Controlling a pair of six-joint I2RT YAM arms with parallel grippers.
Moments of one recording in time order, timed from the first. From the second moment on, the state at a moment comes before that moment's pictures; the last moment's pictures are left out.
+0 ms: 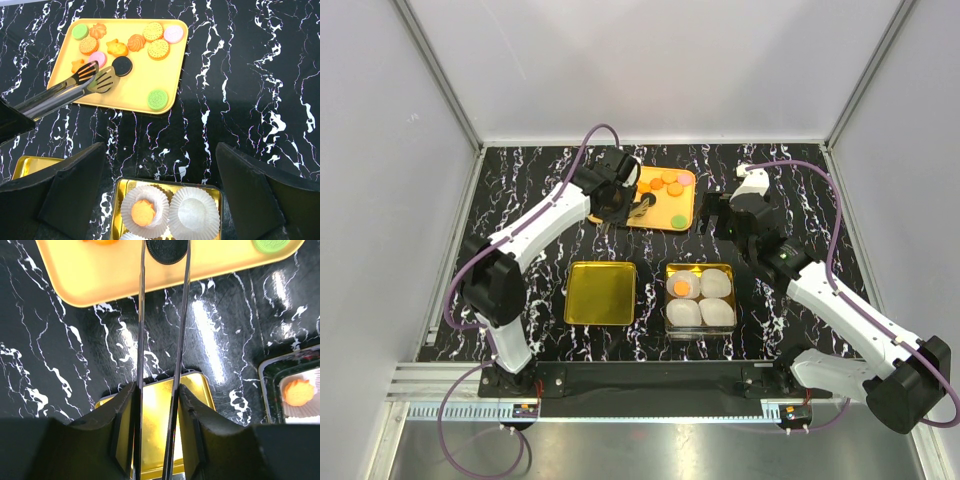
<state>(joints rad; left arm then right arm) -0.59 1.79 1.61 -0.87 -0.14 -0.21 0.62 1.10 0.96 -0.29 0.40 0.41</state>
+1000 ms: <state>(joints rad) -1.09 1.60 1.52 -0.90 -0.10 -0.33 0.62 1.04 1.00 -0.37 0.54 0.42</state>
